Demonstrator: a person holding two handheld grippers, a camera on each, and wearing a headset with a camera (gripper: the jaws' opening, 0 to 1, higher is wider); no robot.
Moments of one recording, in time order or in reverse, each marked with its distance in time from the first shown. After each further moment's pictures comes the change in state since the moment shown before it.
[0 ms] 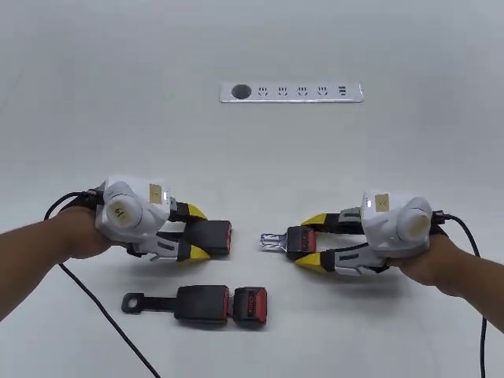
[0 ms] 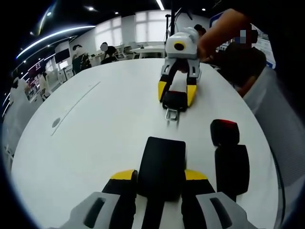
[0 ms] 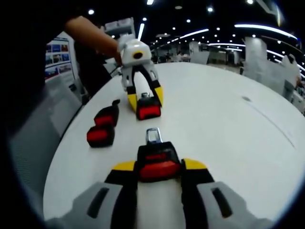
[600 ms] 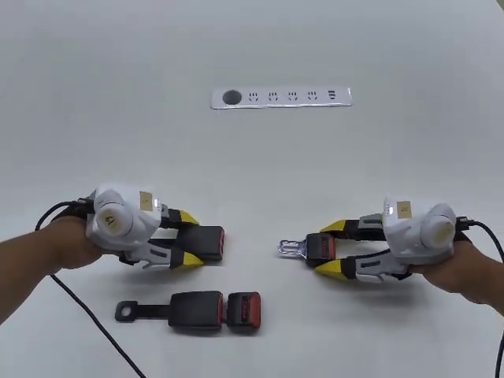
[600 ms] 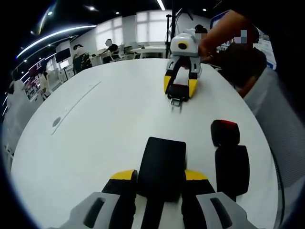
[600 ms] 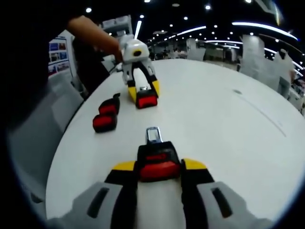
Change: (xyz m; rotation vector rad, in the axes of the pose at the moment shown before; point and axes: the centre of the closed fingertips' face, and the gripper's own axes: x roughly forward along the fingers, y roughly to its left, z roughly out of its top) left arm -0.004 0.001 0.000 -0.009 -0.004 0.003; right arm -0.038 -0.004 -0.021 0.015 0.037 -0.031
